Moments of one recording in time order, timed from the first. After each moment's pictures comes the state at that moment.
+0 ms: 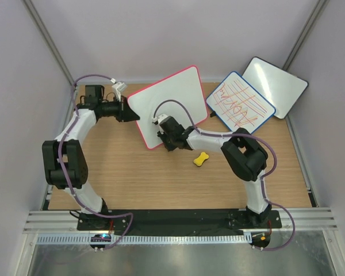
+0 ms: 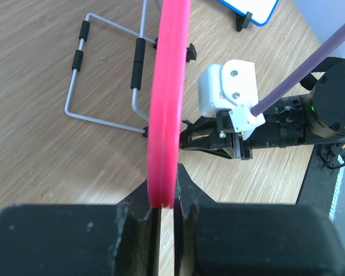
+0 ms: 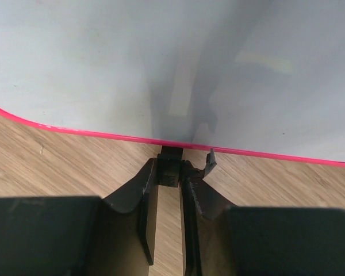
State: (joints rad) left arm 0.00 1.71 1.31 -0.41 1.00 0.19; right arm 0.82 2.02 1.34 -0.19 0.09 0.10
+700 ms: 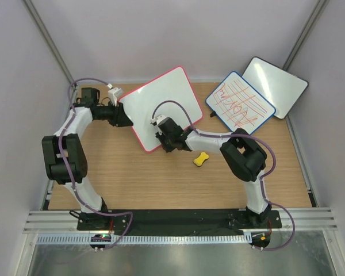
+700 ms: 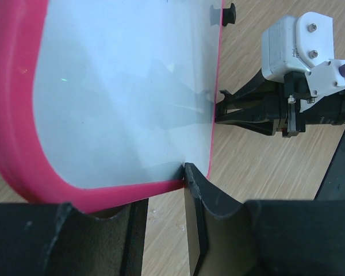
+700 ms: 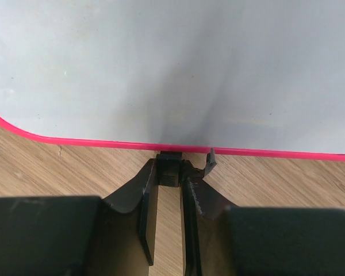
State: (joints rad) left arm 0.08 1.78 1.34 -0.61 0.95 0.38; right arm 0.84 2.03 1.34 -0.17 0.08 0.13
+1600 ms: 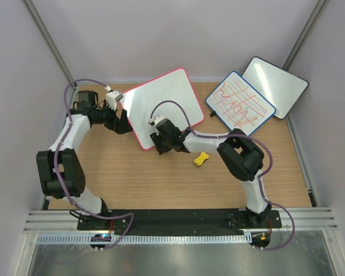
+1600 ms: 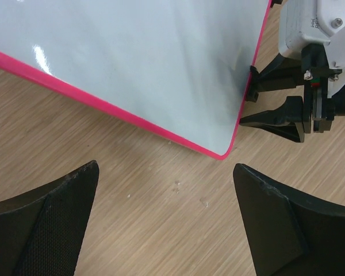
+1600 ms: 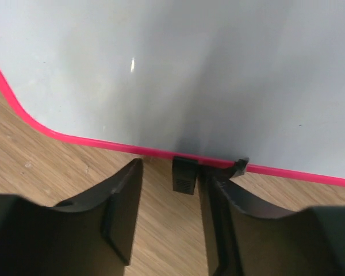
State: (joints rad) left arm 0.07 1.61 1.23 -0.58 0.76 0.44; right arm 0.85 2.05 1.34 -0.10 0.07 0.19
